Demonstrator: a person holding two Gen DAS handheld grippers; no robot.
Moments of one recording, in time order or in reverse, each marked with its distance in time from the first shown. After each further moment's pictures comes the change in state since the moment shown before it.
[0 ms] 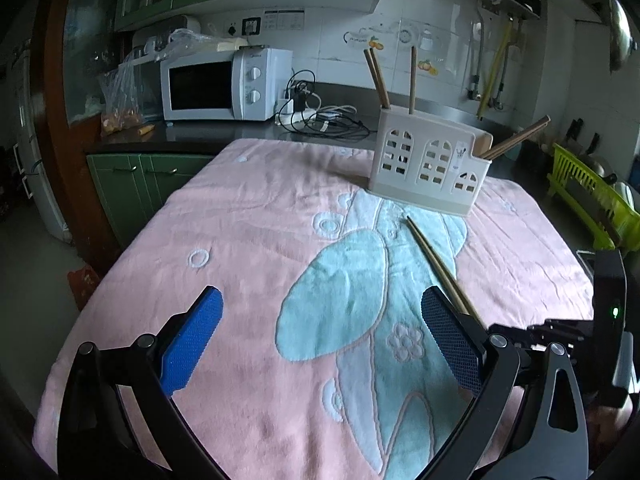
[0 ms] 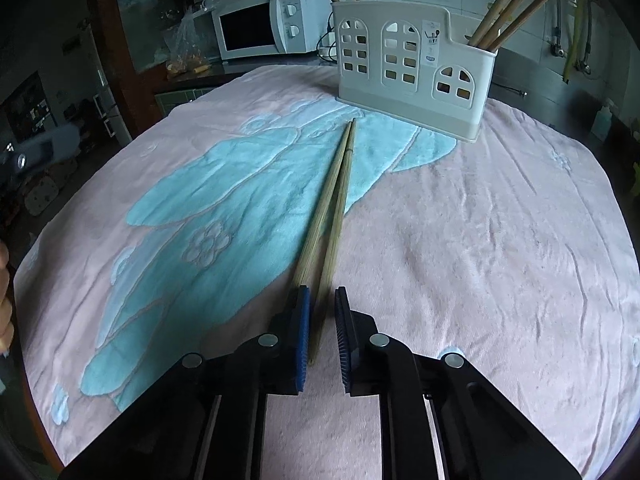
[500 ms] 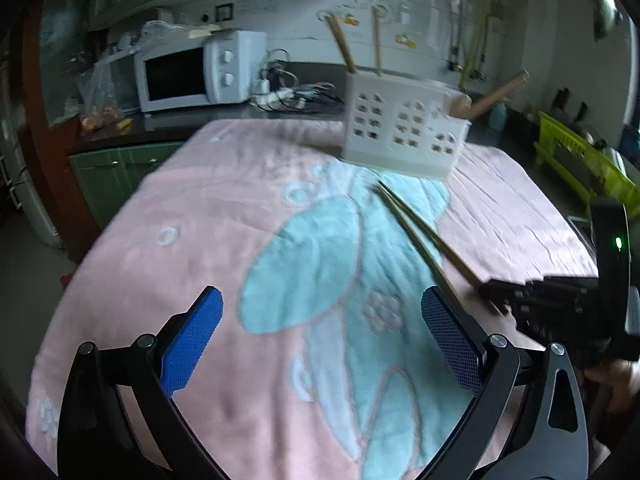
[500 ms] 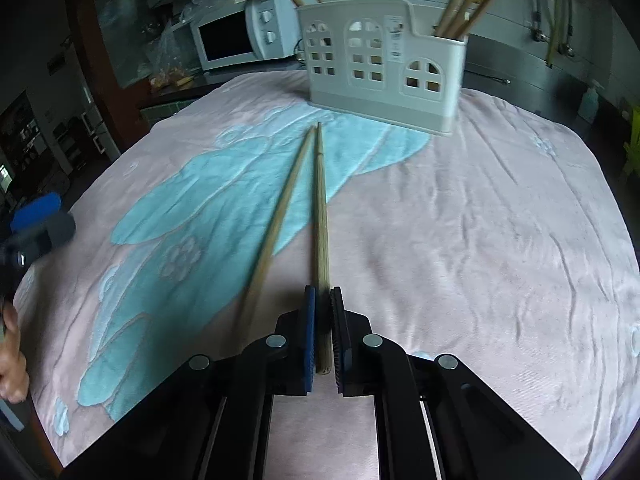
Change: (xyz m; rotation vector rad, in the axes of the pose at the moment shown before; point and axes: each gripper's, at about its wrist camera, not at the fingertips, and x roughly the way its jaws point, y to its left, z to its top) left arm 0.013 -0.033 -0.021 0.073 0.072 -0.053; right arm -0.005 -0.023 0.002 0.066 -0.007 -0.019
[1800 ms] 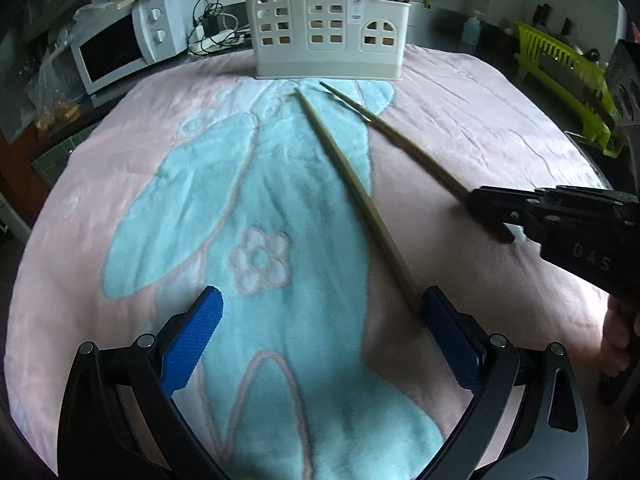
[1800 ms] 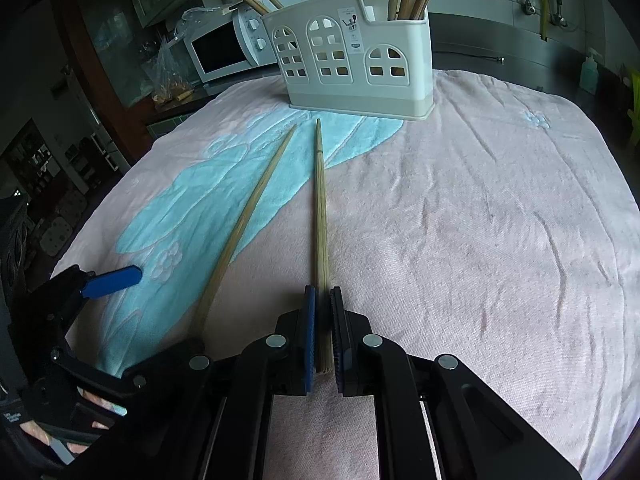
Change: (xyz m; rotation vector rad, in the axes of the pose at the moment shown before) left arm 0.066 -0.082 -0.027 0.123 0.231 -0.003; right arm -0.008 -0.041 -0.006 0.074 0.007 0.093
